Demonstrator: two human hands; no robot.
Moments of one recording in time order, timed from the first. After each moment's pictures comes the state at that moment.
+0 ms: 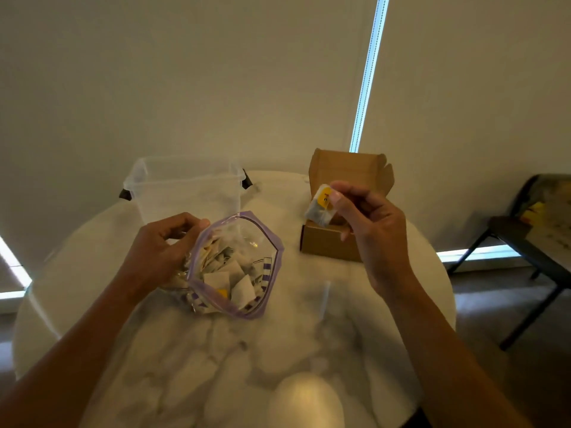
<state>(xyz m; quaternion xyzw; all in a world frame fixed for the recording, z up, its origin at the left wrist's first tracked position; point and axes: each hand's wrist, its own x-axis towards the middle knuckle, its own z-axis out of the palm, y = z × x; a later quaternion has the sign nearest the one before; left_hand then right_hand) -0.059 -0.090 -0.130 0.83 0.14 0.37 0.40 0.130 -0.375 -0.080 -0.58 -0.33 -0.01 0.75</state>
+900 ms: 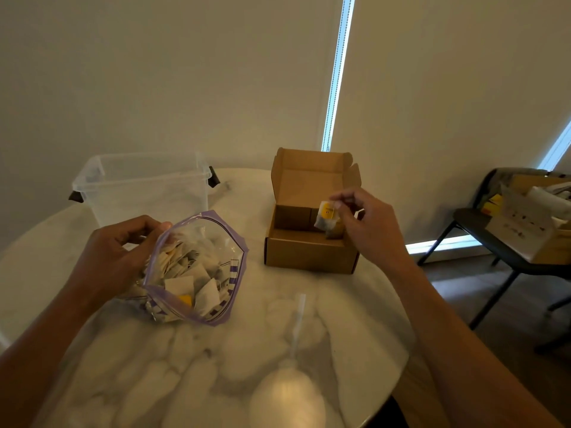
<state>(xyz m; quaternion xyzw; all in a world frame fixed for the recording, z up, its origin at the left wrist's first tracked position) -0.058 -0.087 -0.132 0.84 0.16 0.36 0.36 0.220 -0.413 -0.103 -0.79 -0.38 -0.16 0.46</state>
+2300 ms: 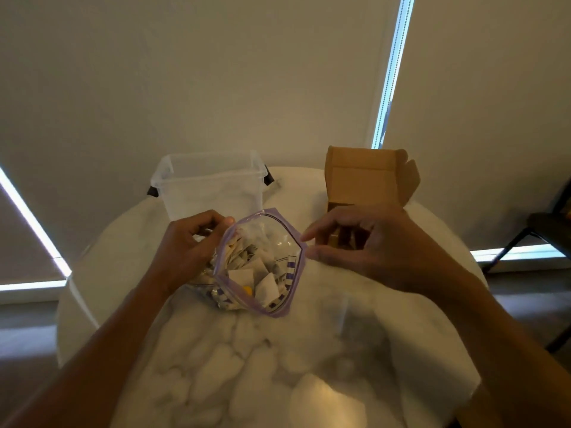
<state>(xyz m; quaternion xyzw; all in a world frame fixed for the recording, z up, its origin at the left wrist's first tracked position) -0.061 -0.095 -0.126 0.85 0.15 0.37 0.35 0.103 -0.387 -0.044 -0.70 -0.62 0.03 0.36</state>
